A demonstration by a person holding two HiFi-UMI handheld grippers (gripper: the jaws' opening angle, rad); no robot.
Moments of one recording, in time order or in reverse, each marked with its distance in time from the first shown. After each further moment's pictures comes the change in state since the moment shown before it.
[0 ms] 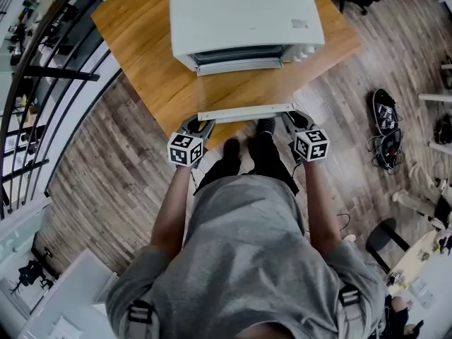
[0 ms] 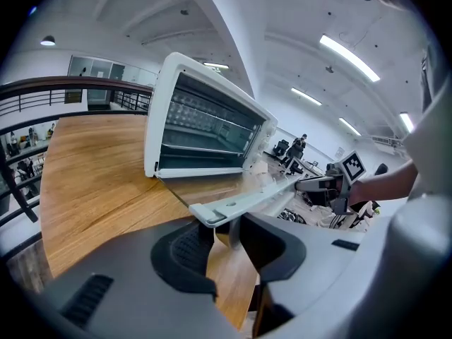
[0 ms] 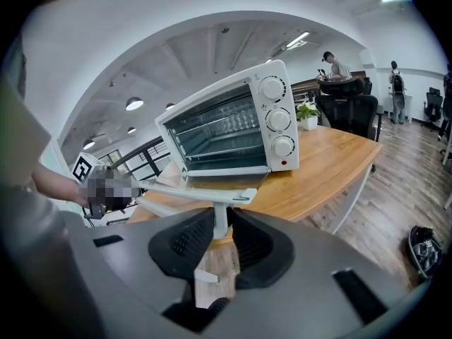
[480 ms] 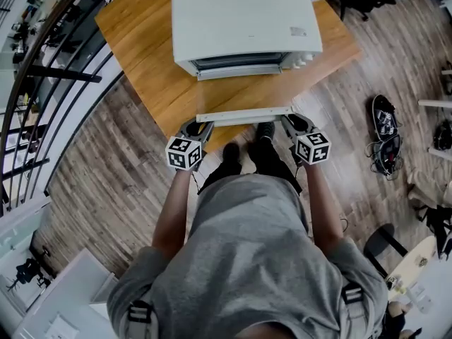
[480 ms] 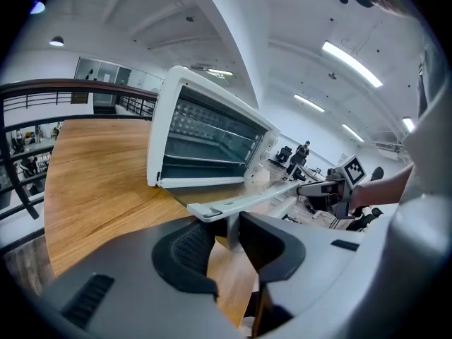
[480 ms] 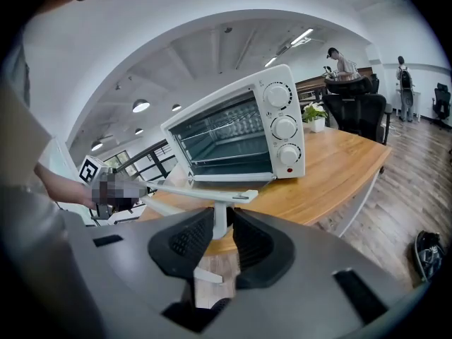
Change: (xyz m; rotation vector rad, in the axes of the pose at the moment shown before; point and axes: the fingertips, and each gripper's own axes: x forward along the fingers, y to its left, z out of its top) left arm -0.008 -0.003 0.021 -0.028 -0.053 0.018; right arm -0.006 0.004 0.021 -0.009 0.003 0.060
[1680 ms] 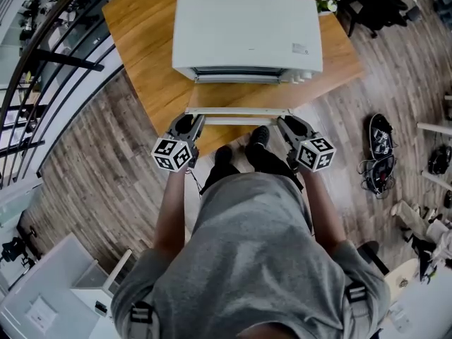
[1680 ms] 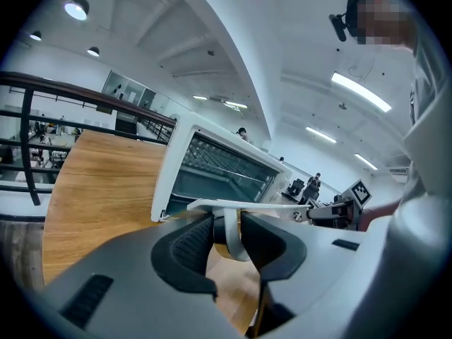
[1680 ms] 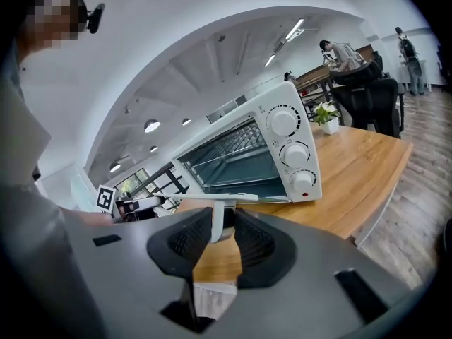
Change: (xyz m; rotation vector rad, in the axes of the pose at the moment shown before) left arm -0.009 0.007 0.071 -0.105 -0.266 0.078; right arm -0.003 0.002 0.070 0.102 -0.049 0.170
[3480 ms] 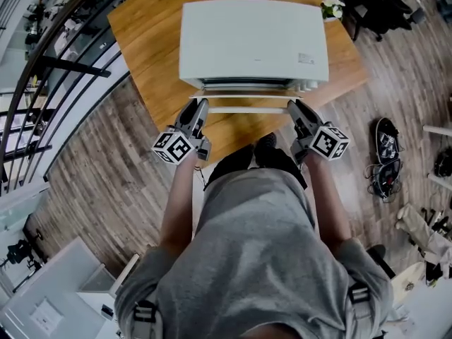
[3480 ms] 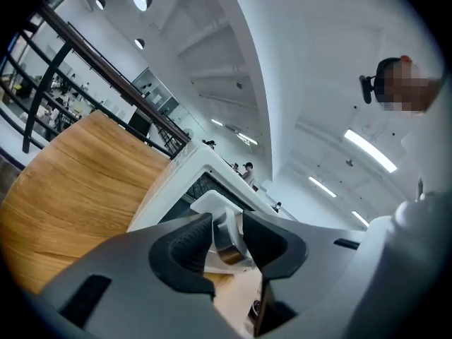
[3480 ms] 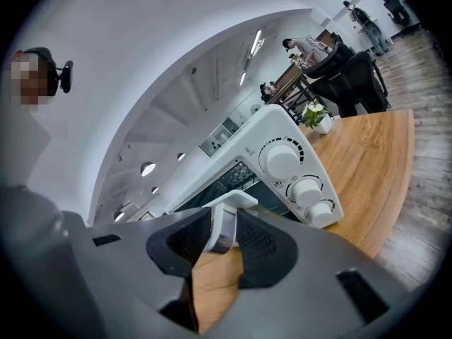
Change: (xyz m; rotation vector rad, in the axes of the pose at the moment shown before) left arm 0.025 0.018 0.075 -0.282 -0.252 -0.066; right arm 0.023 -0.008 0.087 0.277 -0.205 0.067
